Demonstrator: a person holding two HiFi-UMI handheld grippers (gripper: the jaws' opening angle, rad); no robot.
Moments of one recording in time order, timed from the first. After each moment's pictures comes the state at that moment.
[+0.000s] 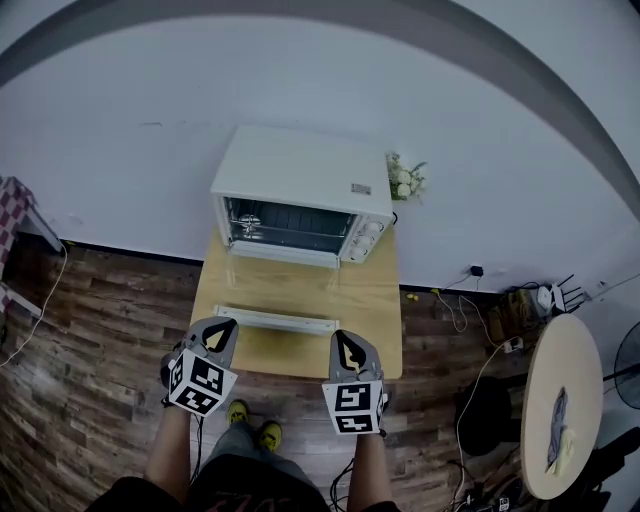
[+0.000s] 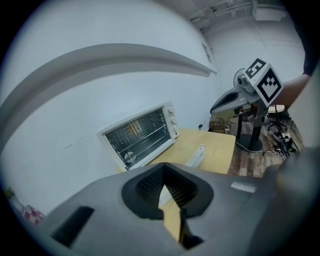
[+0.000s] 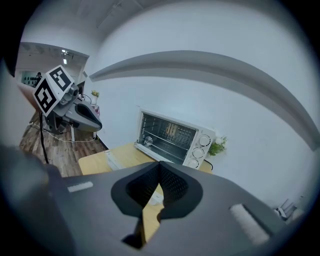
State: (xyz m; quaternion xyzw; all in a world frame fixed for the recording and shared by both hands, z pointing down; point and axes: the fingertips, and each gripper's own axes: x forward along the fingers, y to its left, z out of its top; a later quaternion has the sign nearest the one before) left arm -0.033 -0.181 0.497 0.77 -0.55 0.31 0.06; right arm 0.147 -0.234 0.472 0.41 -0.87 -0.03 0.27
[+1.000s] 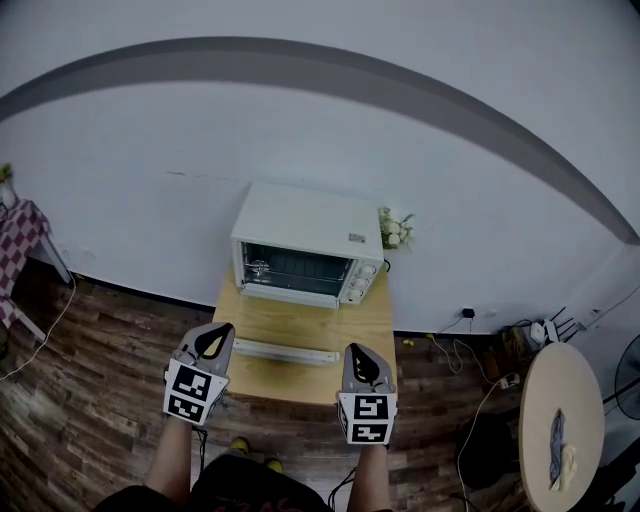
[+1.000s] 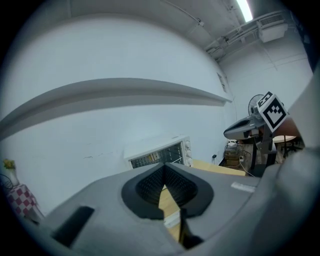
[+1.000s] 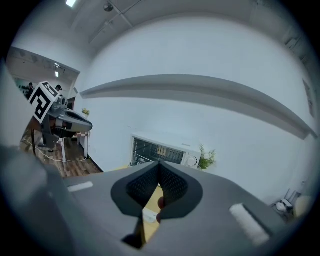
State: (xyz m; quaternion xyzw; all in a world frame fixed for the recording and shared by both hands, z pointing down) left arm -0.065 -0.160 0.374 0.76 -0.63 0.16 0.01; right arm 0.156 -0.222 0.382 0.45 -0.88 -0.03 0.17
